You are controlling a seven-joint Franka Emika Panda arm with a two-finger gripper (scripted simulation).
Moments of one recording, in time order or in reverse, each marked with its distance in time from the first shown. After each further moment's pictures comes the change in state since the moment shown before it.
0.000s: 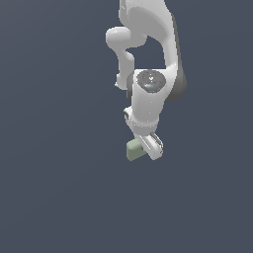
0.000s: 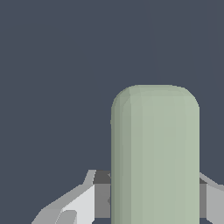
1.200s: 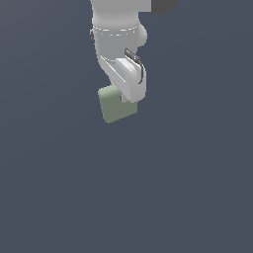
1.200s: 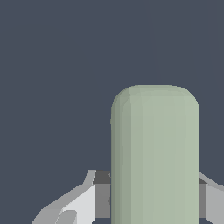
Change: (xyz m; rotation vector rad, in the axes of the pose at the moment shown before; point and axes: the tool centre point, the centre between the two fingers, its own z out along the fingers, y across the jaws) arm 0.052 0.067 -0.221 0.003 0.002 0.002
